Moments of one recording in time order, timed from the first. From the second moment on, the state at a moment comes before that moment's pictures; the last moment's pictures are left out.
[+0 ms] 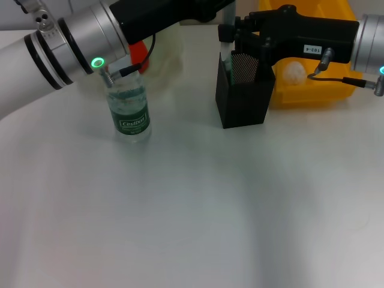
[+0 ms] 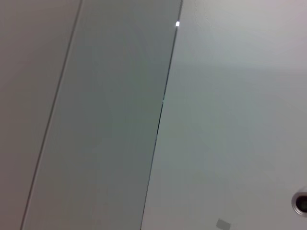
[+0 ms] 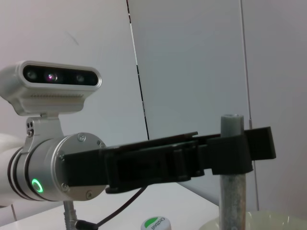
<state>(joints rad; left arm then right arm) -0.66 -2.07 1.40 0.58 0.90 1.24 -1.23 0.48 2.08 -1.20 -1.06 -1.59 -1.23 1.68</state>
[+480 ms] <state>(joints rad) -0.64 -2.07 1.40 0.58 0.89 1.24 -1.14 0.49 2.08 -1.19 -1.06 -1.59 -1.23 1.68</state>
